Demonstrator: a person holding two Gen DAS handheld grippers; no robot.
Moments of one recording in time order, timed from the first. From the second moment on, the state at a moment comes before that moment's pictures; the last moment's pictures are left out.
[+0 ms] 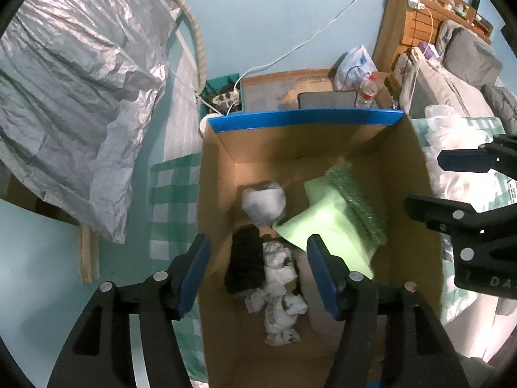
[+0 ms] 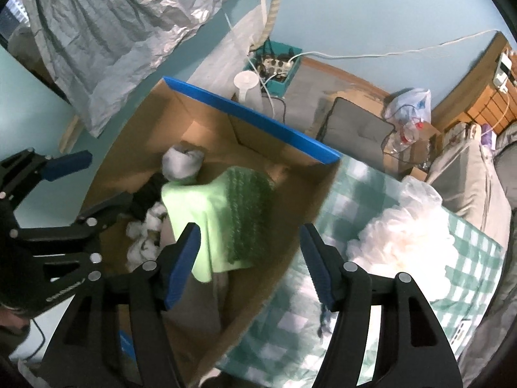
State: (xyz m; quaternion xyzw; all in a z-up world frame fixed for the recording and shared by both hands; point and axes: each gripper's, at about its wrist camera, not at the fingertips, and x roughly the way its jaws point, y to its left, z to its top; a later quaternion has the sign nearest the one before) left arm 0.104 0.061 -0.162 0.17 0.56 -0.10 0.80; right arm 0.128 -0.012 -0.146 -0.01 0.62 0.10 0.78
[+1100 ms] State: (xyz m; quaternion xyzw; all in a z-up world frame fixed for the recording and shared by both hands) left arm 0.056 -0.047 -0.149 0.18 0.56 -0.14 0.80; right arm 0.076 -0.149 -0.138 0.01 0.62 0.05 0.78
